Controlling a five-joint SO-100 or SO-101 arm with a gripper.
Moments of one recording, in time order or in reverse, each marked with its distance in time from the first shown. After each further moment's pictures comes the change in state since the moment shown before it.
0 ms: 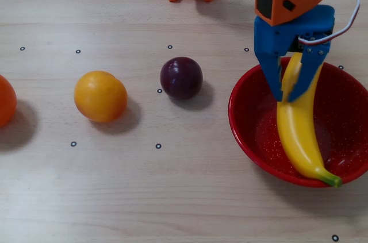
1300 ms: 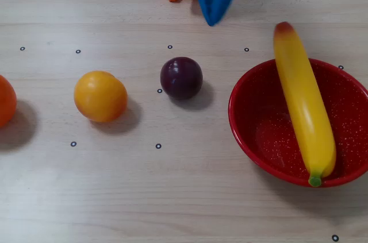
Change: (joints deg) arm 15.6 58.0 44.2 -8.4 15.9
